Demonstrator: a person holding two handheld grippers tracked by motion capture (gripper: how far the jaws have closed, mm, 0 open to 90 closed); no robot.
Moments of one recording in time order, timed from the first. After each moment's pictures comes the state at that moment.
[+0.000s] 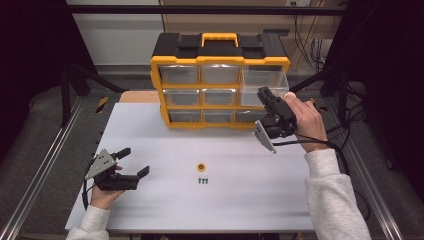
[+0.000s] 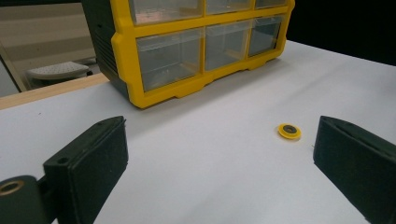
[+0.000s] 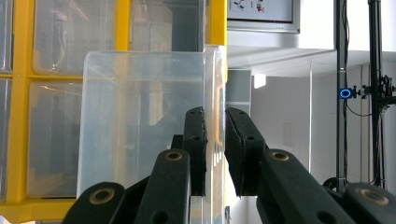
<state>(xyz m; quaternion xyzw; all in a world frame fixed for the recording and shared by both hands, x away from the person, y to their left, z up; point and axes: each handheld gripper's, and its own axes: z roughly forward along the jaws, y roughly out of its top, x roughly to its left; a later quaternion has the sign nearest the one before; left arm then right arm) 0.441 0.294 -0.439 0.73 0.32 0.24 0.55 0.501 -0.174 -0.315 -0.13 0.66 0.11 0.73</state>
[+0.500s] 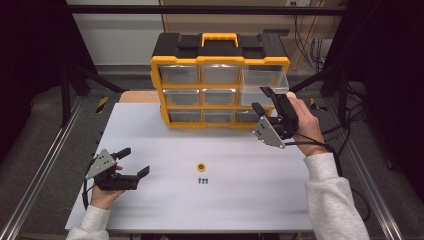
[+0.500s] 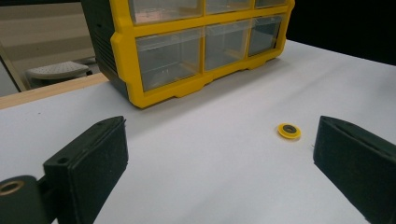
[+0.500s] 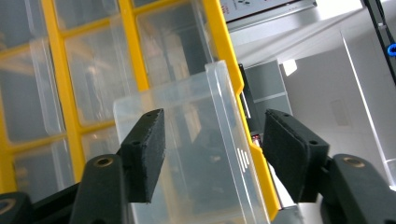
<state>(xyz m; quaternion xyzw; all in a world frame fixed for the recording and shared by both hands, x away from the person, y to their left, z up) 0.442 0.293 -0.439 0.73 0.32 0.24 0.55 0.495 -0.174 -0.314 -0.03 0.70 0.24 0.67</state>
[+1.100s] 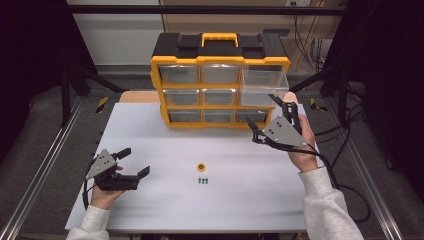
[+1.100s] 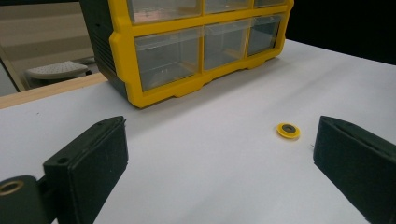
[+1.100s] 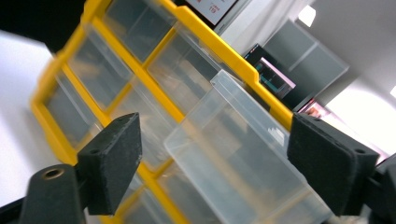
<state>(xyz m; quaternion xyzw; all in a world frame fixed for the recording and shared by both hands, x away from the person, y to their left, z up) 0.441 0.293 -0.439 0.73 0.32 0.24 0.55 0.471 -0.177 -0.319 0.16 0.69 0.45 0.54</state>
